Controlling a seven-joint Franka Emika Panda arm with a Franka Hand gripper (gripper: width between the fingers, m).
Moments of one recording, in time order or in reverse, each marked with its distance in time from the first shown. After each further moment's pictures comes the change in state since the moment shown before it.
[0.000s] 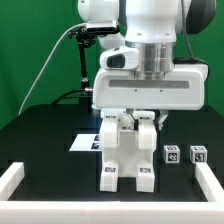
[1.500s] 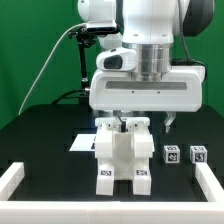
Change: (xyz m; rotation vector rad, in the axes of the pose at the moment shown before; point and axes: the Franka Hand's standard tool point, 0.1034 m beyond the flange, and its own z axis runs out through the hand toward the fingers) arm 0.007 0.004 0.000 -0.003 0.016 -0.033
